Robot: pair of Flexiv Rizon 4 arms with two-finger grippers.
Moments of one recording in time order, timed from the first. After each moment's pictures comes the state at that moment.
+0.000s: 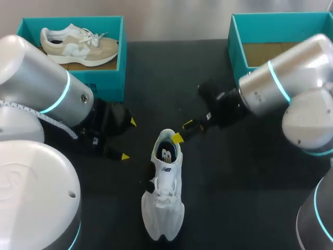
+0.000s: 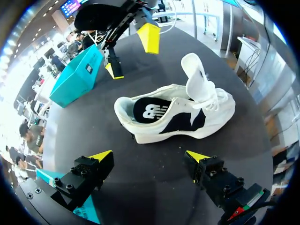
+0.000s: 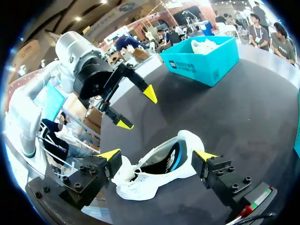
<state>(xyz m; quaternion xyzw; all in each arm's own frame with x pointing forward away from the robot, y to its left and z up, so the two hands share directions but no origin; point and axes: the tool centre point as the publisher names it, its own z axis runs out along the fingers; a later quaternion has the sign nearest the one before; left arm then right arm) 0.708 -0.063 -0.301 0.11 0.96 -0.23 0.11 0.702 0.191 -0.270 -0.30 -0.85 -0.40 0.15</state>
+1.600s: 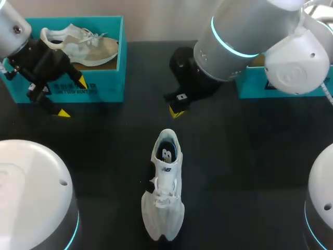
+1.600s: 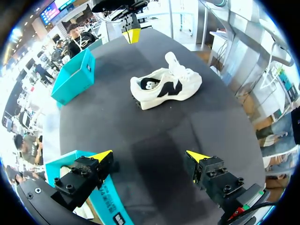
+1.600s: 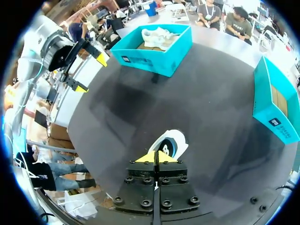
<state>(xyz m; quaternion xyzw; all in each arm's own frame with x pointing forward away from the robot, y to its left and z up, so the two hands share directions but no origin) 0.771 0.064 -0.214 0.19 0.96 -0.21 0.04 0.704 0.209 -0.197 -0.49 -0.84 -0.21 0.04</state>
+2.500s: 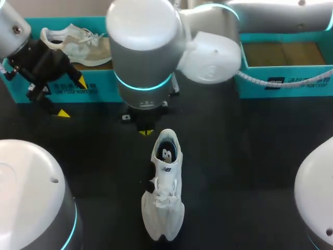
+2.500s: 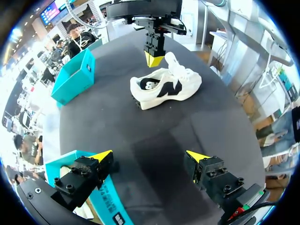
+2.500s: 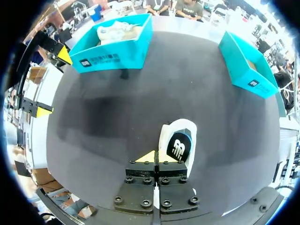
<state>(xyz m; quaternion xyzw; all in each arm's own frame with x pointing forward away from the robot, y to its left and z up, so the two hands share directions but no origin) 0.770 0.065 -0.214 0.19 0.96 -0.21 0.04 0.686 0.283 -0.239 -0.66 -0.74 -0.09 -0.07</state>
